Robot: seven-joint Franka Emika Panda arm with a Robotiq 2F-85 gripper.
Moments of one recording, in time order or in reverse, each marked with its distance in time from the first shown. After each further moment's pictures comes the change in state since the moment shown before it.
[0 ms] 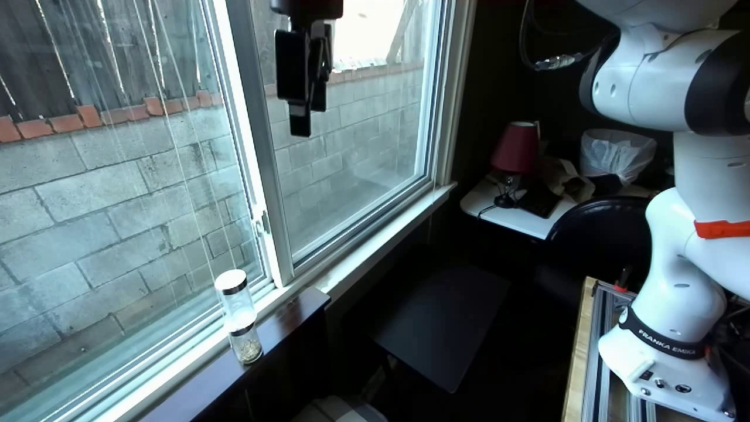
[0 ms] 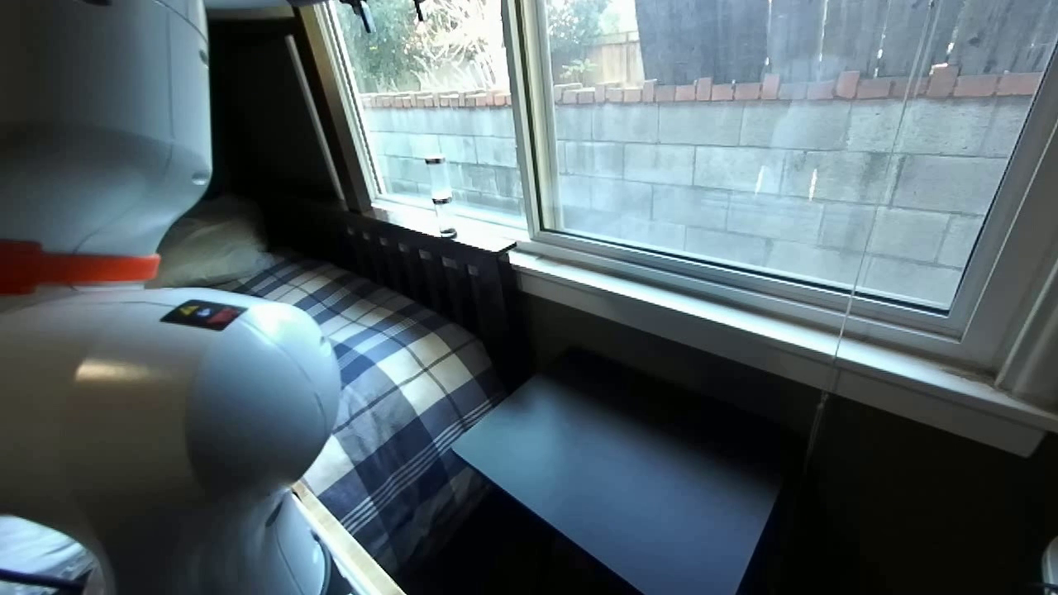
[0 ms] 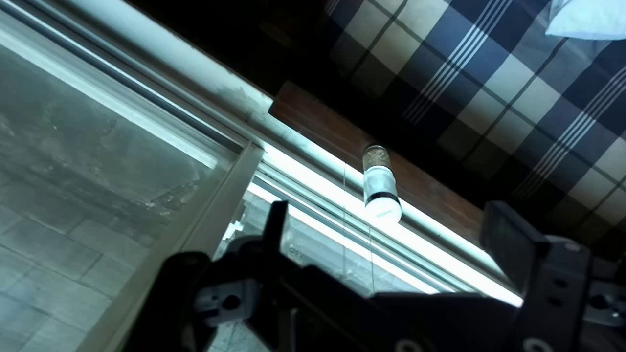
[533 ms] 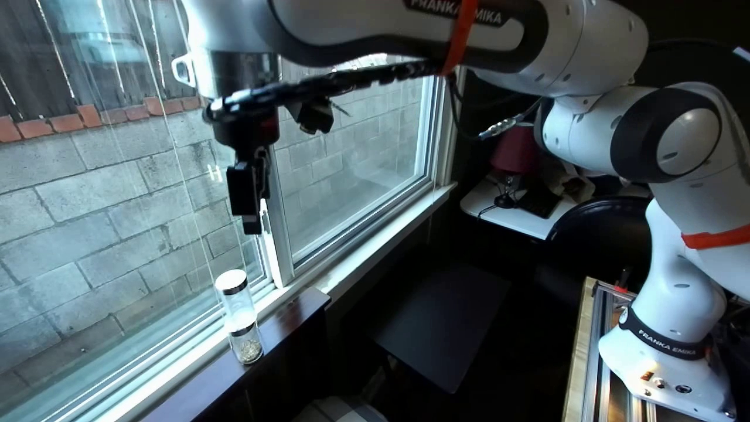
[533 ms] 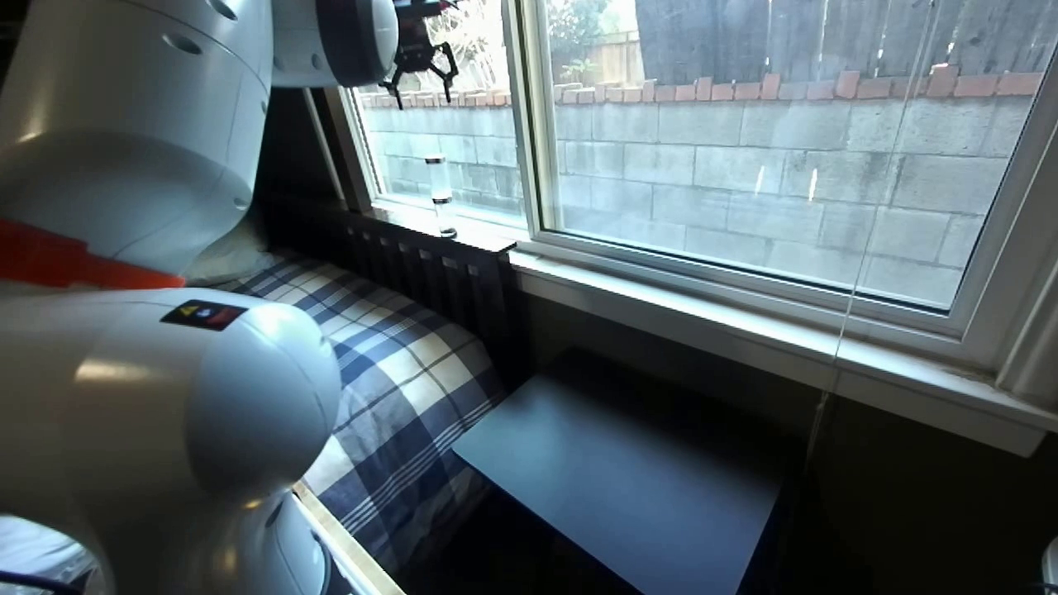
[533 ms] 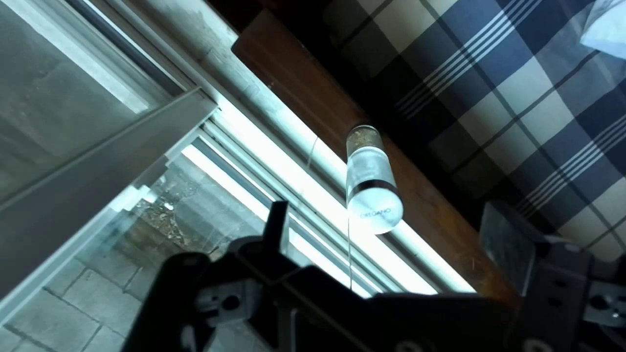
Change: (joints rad) arm -0.003 0.237 0.007 0.041 0.004 0.193 -0.202
